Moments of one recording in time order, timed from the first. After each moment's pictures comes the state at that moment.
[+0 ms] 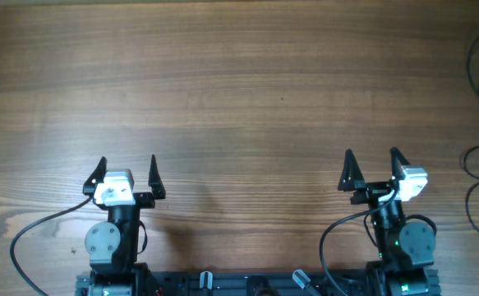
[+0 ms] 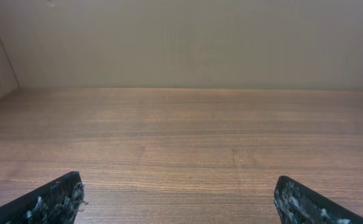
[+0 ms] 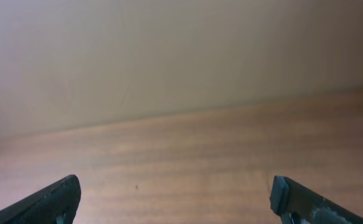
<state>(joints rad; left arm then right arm) 0.02 0.01 0.02 -0.07 -0.03 0.01 0.12 0.02 0.01 0.04 0.02 0.20</state>
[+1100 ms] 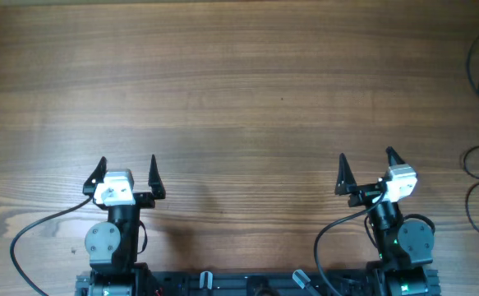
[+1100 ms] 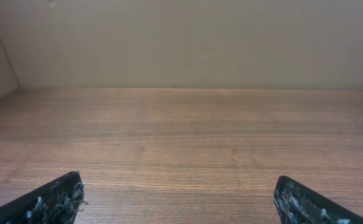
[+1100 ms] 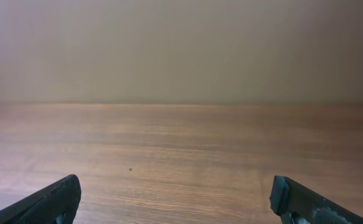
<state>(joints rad) 0.02 0.01 0.02 -0.07 -0.03 0.01 0.12 0.02 0.01 0.00 -0.03 0.04</state>
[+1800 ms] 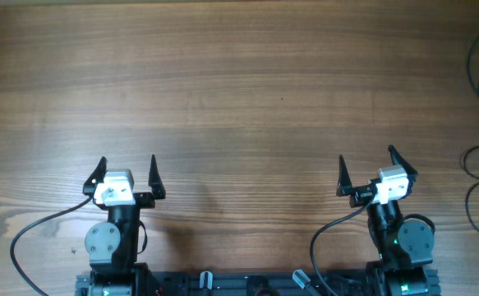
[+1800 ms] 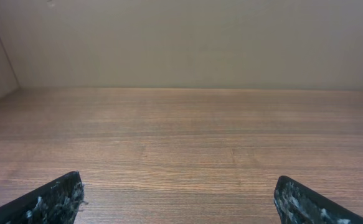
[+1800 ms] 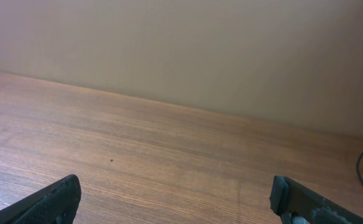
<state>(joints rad) 0.02 0.01 0.02 -0.07 -0.03 0.01 0.12 0.02 0.01 0.00 -0.03 -0.13</state>
